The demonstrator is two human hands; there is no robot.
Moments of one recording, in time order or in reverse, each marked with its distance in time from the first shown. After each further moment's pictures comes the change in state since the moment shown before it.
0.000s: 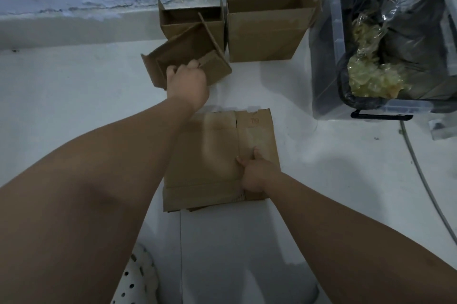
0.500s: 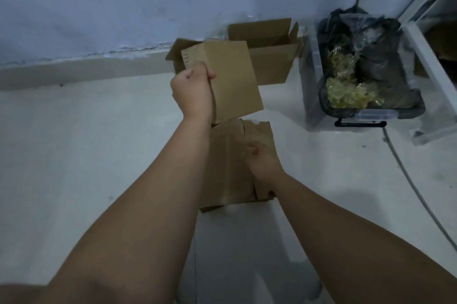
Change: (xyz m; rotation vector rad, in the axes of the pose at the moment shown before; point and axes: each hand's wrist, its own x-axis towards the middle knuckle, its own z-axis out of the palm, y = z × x) left_hand -0.067 0.047 -0.124 -1.420 0.474 -0.621; right_hand -0.070 -0.014 -0.019 0.781 0.516 -0.202
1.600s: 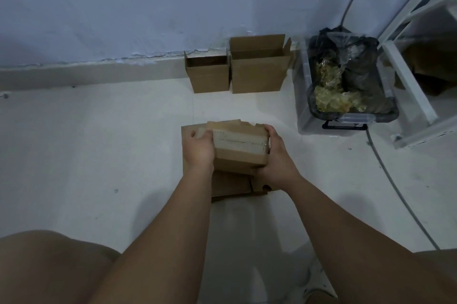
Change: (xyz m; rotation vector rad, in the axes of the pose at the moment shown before) left_hand -0.073 -0.060 -0.059 0.176 -0.030 -0.418; right_hand -0.057 0.001 -0.038 -0.069 0.066 -0.263
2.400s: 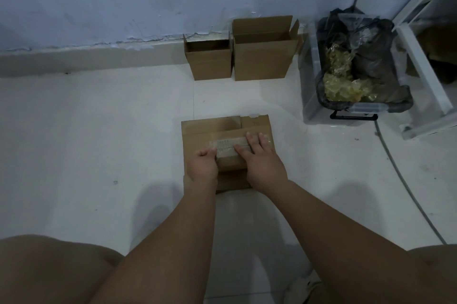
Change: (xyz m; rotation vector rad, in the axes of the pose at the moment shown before) left_hand 0.008 -0.060 -0.002 0.086 0.056 -0.119; right_hand 0.005 0.000 0.050 -0.766 -0.179 -0.071
